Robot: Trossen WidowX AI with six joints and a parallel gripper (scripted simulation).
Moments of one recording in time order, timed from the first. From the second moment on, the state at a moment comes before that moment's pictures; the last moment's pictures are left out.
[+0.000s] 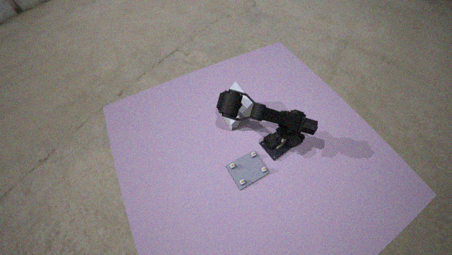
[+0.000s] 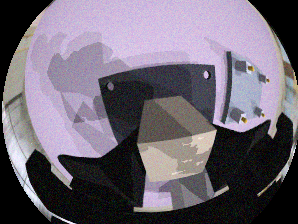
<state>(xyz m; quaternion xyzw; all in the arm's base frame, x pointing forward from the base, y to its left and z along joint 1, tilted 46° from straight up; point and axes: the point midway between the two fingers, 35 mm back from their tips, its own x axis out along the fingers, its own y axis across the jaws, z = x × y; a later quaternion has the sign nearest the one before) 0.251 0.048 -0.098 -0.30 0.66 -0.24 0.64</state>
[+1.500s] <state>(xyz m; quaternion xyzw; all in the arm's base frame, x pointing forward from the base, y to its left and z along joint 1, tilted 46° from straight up) 0.265 0.075 -0.023 -0.29 0.66 -0.24 0.65</state>
